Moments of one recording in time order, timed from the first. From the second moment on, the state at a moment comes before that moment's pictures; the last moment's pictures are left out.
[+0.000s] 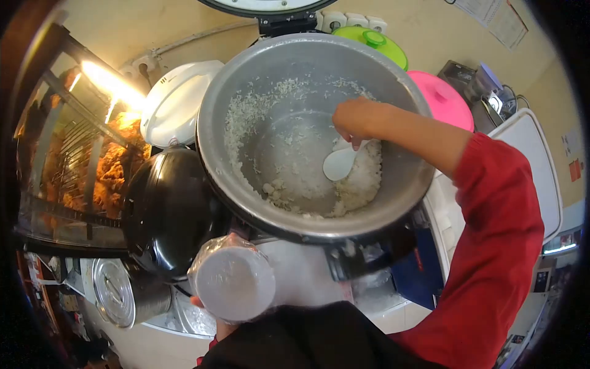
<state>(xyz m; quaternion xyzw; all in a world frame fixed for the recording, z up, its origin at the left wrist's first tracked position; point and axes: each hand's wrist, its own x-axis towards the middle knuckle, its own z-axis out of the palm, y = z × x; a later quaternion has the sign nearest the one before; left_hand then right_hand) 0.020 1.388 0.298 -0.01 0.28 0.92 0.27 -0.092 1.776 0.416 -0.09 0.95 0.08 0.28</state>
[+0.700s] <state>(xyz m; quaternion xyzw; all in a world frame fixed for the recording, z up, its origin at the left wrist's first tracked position) 0.002 1.409 0.286 -0.05 0.37 0.88 0.28 -0.047 1.738 0.445 0.00 0.87 0.30 0.38</state>
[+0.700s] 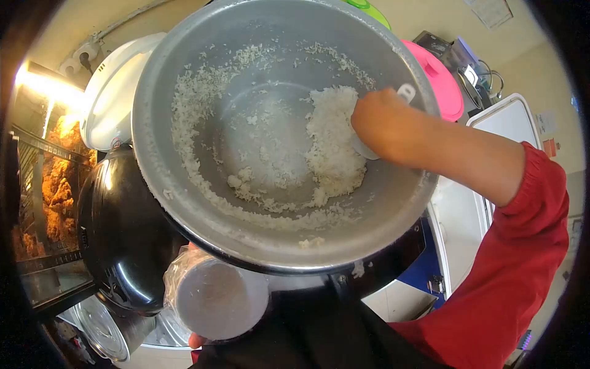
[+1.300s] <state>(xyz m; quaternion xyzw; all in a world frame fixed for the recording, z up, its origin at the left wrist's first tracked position) 0.003 1.382 0.297 -0.15 0.41 0.87 0.23 -0.090 1.765 0.384 -0.22 0.84 0.12 0.48</state>
